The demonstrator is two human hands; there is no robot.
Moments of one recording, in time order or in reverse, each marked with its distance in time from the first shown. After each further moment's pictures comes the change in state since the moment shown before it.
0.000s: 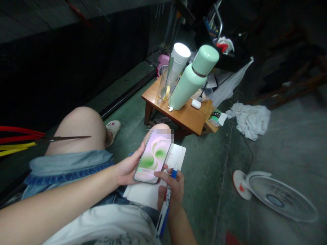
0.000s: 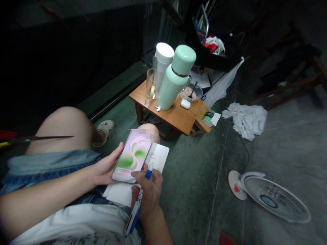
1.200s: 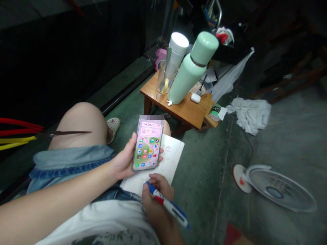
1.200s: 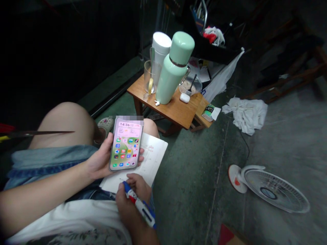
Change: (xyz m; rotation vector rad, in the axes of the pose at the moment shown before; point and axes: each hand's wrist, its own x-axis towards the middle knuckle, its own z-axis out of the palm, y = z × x) left_hand -0.013 -0.004 0.002 0.161 0.125 0.306; right_hand -0.028 -0.053 0.011 0.131 -0.158 0.717
